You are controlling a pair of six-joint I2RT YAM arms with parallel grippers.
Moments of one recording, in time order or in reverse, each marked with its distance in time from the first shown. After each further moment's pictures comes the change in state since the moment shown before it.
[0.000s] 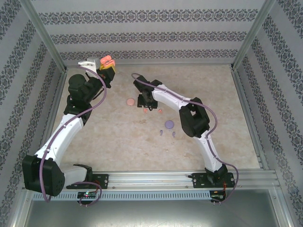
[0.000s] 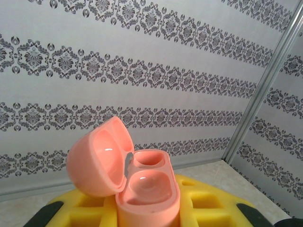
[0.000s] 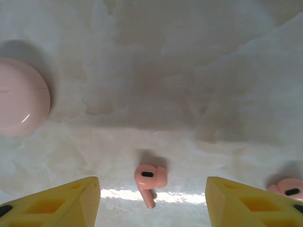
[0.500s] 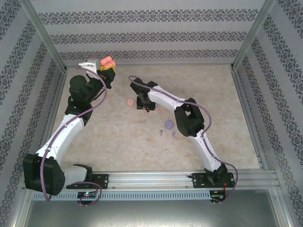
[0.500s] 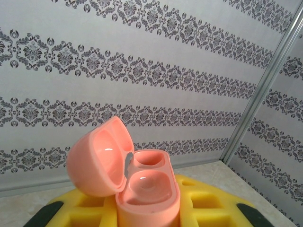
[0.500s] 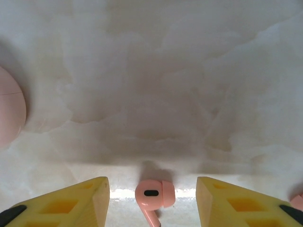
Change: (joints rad) left arm 0.000 0.009 -0.024 0.032 0.001 -0.022; right arm 0.018 0.087 0.087 -0.057 0.035 0.042
